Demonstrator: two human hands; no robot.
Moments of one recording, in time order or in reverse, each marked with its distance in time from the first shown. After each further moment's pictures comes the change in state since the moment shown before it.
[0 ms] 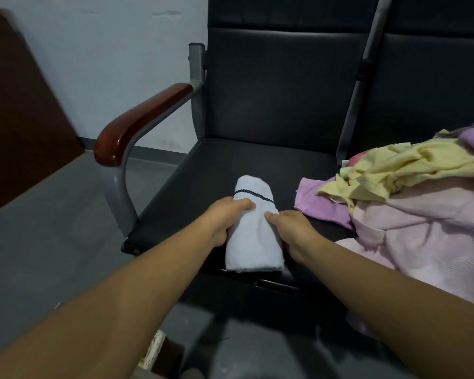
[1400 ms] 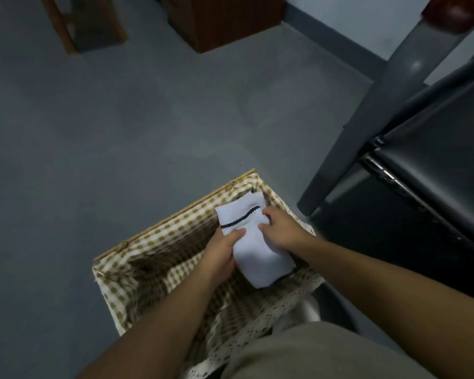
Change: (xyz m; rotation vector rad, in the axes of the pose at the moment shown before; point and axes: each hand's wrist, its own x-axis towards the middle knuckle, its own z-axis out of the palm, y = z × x) left_hand -0.101 -0.371 -0.278 -0.833 0.578 0.090; right_hand -0.045 0.192 0.370 -1.108 -0.920 -0.317
